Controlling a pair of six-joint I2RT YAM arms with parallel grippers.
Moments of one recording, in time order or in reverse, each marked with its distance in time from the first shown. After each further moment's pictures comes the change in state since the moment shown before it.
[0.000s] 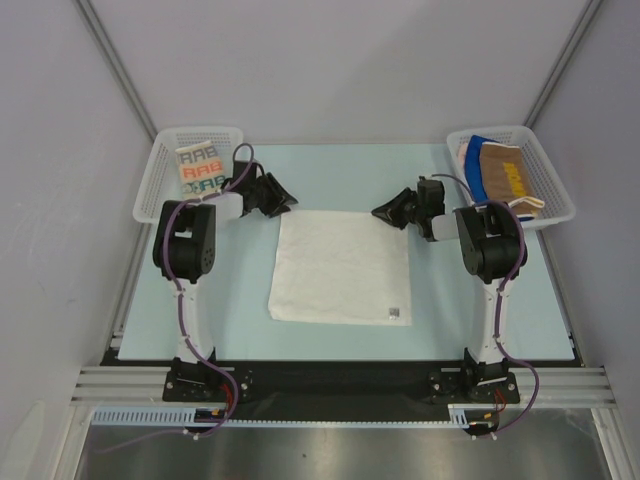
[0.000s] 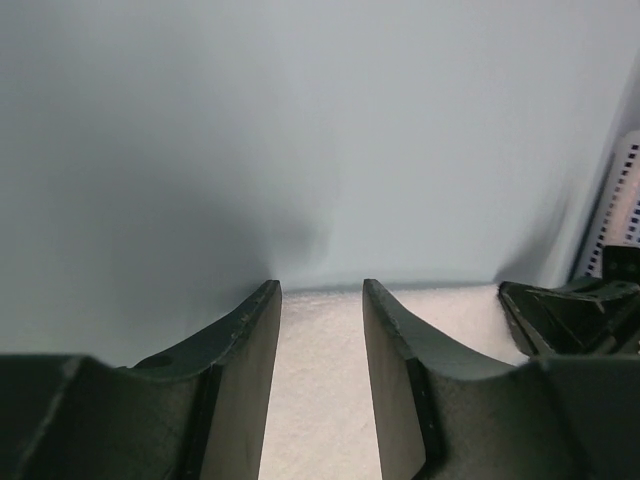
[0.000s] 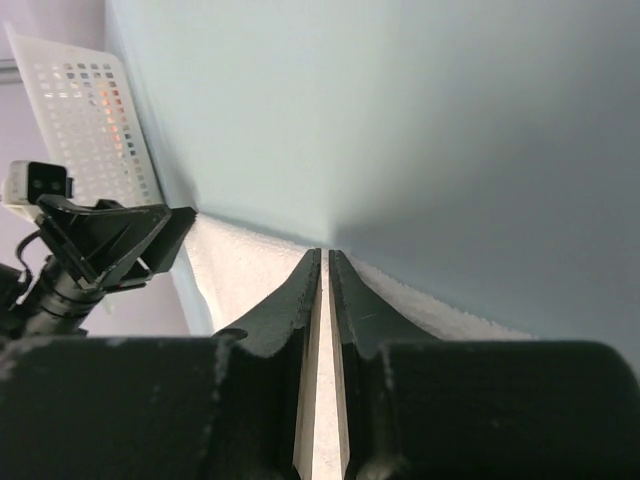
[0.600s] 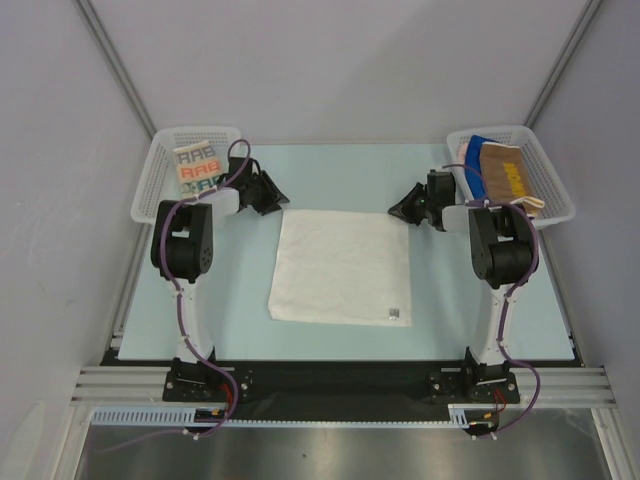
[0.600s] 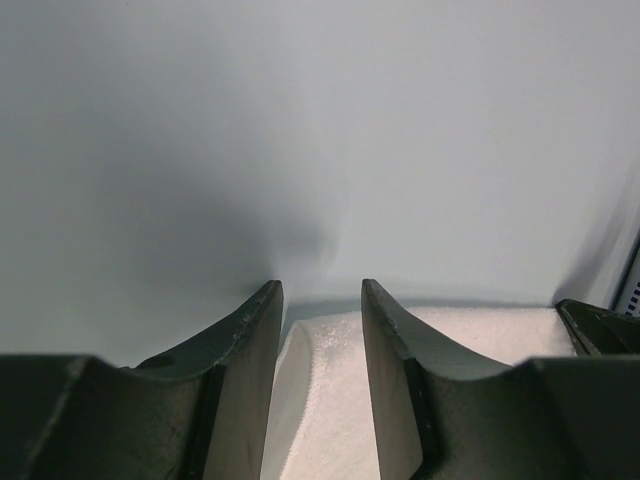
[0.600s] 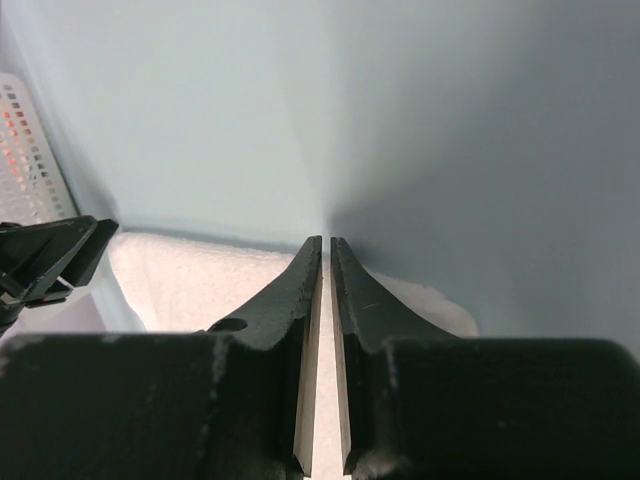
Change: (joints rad) left arm 0.021 -0.002 0.053 -0.101 -0.088 0.086; right arm -0.043 -0.076 0.064 -0.272 0.111 -0.194
